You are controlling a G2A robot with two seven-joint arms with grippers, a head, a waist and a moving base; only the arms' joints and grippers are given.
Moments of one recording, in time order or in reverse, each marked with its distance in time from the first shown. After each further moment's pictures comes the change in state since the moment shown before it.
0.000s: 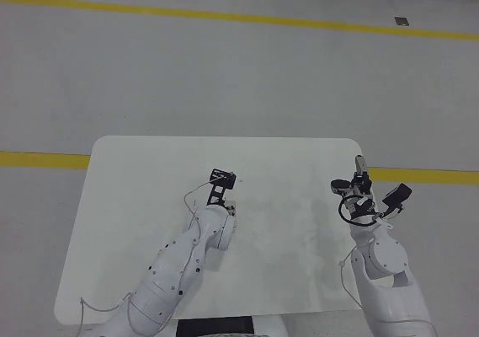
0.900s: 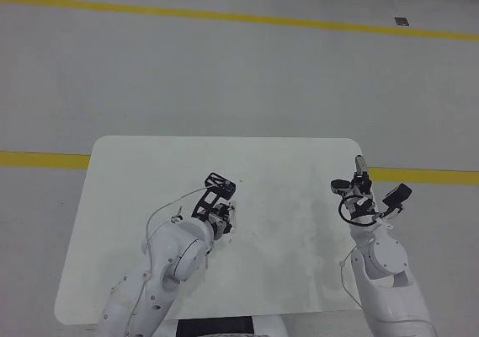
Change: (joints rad) left arm 0.233 0.100 -0.095 -0.432 -0.087 -0.334 0.002; right arm 0.000 0.000 0.000 0.000 0.000 0.000 0.000
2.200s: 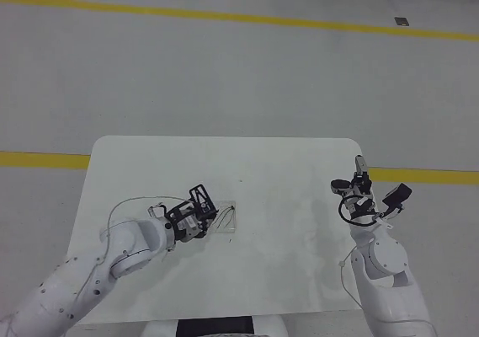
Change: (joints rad) left arm -0.160 0.577 0.167 0.092 -0.301 -0.335 0.634; right arm 0.000 0.000 0.000 0.000 0.000 0.000 0.000
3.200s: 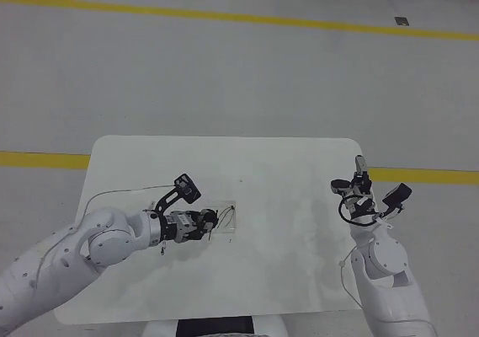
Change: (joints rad) left arm -0.197 0.189 0.192 0.038 -0.751 0.000 0.048; right arm 0.000 0.000 0.000 0.000 0.000 0.000 0.000
